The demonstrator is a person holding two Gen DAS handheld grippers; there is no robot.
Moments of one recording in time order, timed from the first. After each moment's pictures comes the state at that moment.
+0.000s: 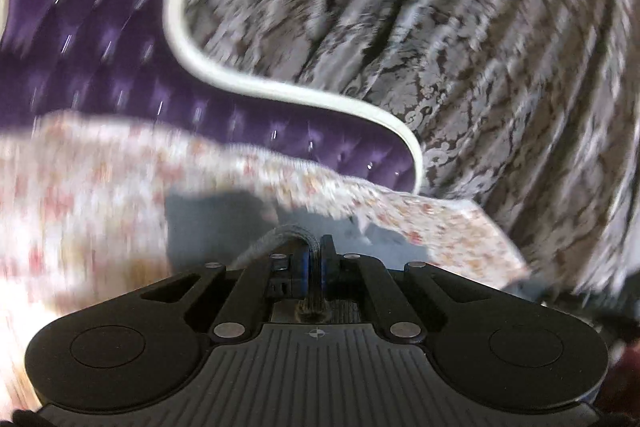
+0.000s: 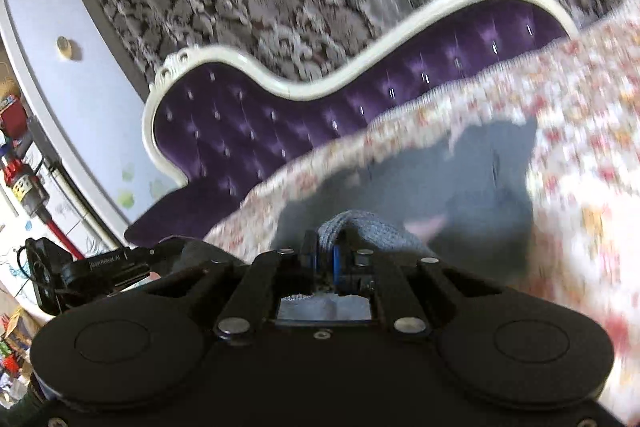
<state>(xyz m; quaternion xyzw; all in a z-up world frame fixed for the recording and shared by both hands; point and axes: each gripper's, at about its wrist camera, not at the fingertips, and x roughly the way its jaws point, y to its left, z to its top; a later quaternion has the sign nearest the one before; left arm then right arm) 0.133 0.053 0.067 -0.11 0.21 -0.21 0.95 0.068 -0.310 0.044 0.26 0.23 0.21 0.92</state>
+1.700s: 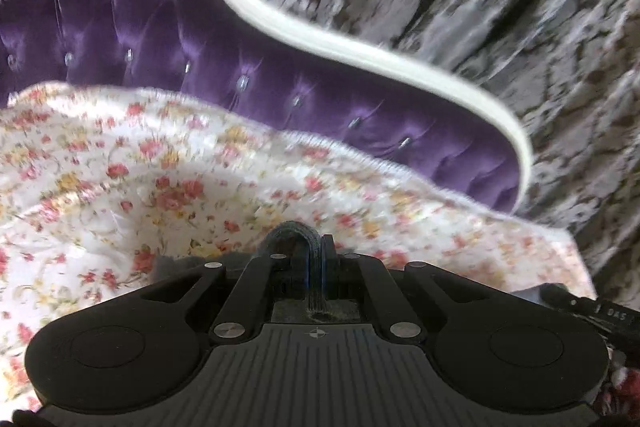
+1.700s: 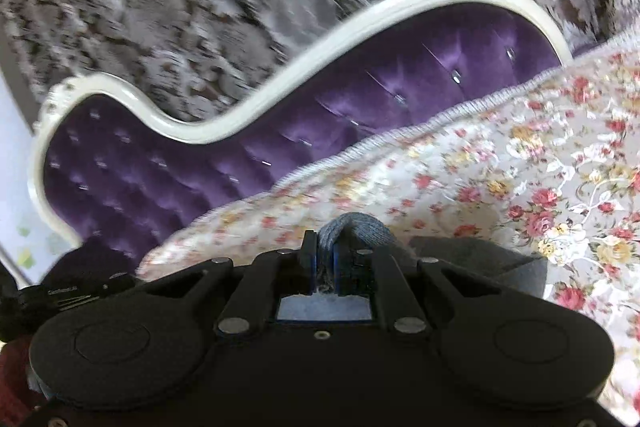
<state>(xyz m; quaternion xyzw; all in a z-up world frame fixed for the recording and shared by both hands) 0.373 0.041 0.016 -0.16 0.33 -0.12 0.92 0.303 -0.333 0.020 0.25 0.27 0.11 0.92</state>
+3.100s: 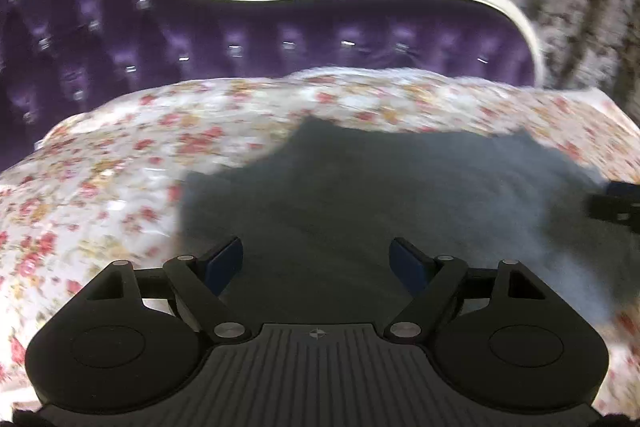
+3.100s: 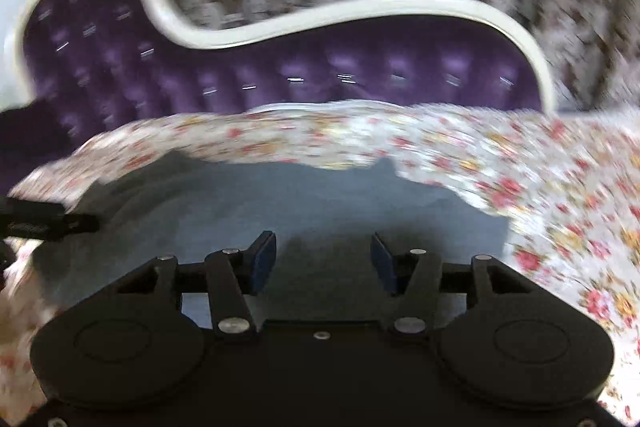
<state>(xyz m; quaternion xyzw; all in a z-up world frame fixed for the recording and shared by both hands) 0.291 0.005 -0.030 0.05 0.33 -0.12 0.93 0.240 -0.258 -0.006 0.02 0.28 0.08 0.96</state>
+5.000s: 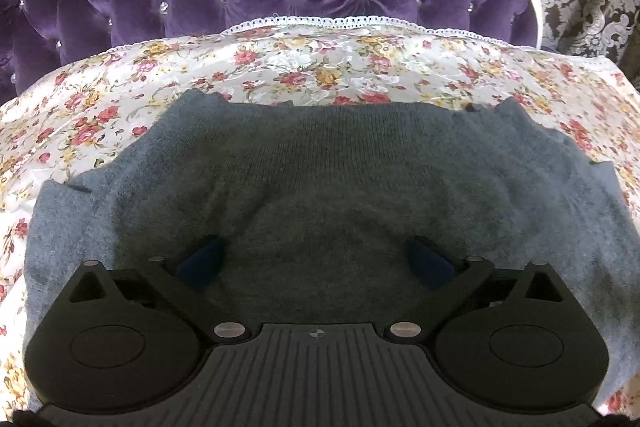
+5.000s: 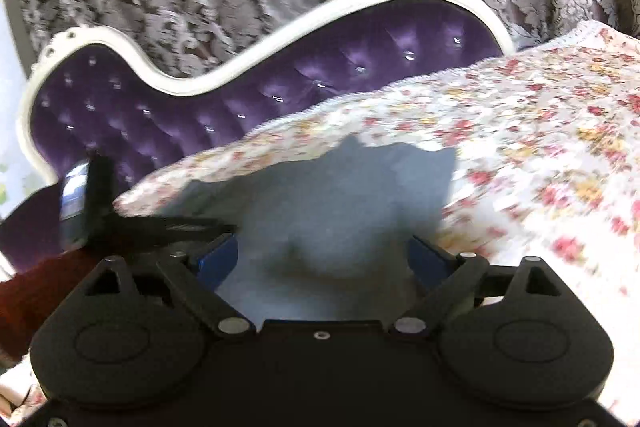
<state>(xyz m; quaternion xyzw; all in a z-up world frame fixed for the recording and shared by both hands) 0.360 -0.077 -0.063 0.04 0.41 -0.11 0.90 0.177 -0.336 -0.017 0.19 0.27 0.06 0.94</state>
